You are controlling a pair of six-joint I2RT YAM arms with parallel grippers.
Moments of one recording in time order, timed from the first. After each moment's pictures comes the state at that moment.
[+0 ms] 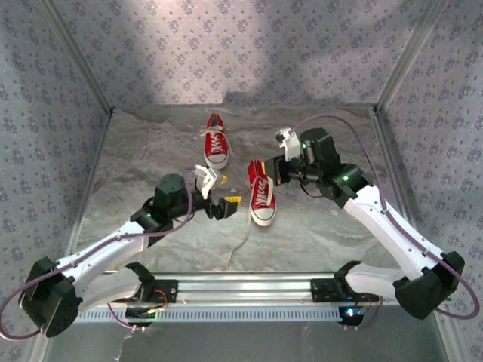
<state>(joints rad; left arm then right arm) -0.71 1.03 0.58 0.20 0.37 -0.10 0.58 1.18 1.22 -0.57 -0.33 0.31</state>
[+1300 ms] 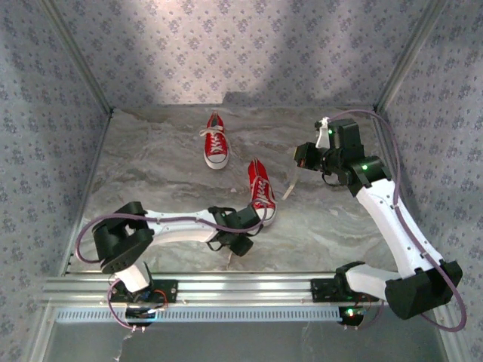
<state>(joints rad) -1.17 1.66 0.94 -0.58 -0.12 -0.35 0.32 1.18 1.24 -0.71 -0.27 0.51</state>
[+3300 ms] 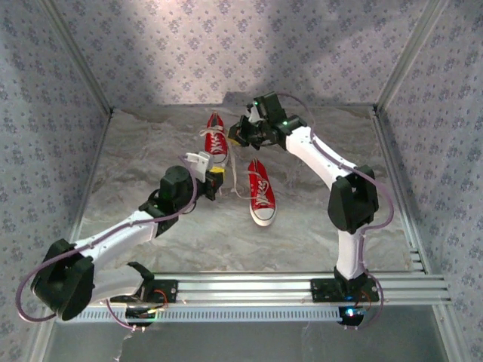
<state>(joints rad) -0.64 1.17 0.60 0.33 0.13 -0.25 0.52 1.95 1.79 -0.51 -0.53 0.92</state>
